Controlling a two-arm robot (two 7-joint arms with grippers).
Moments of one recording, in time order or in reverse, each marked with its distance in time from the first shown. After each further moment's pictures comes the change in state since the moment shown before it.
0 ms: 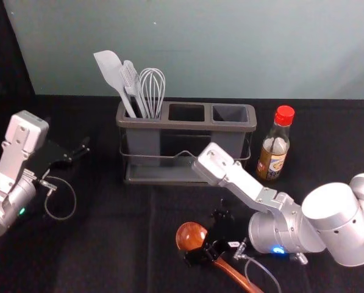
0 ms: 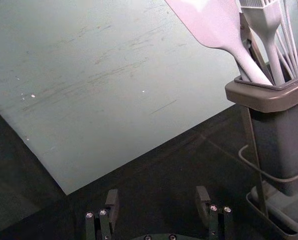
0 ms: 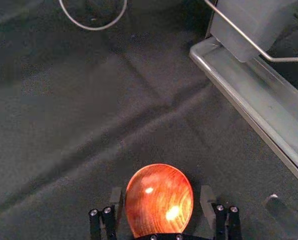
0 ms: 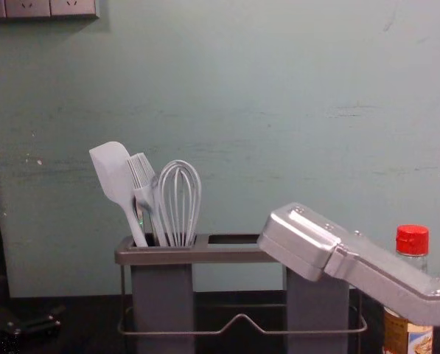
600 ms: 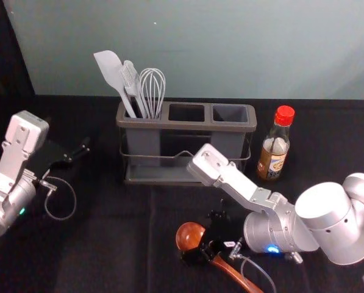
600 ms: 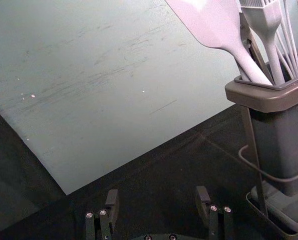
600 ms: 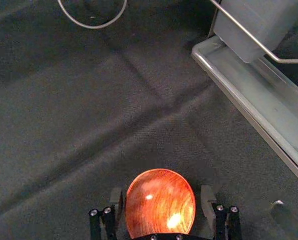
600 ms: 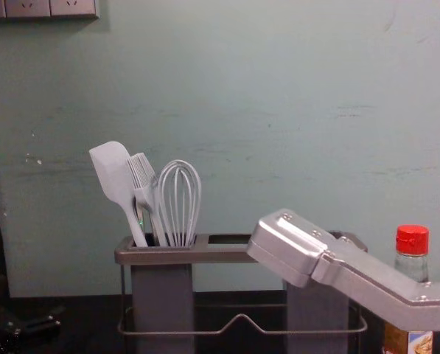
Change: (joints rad) left arm 0.000 0.000 0.000 0.000 0.000 0.000 0.000; right arm 0.001 -0.032 0.005 0.025 -0.044 0.004 0.023
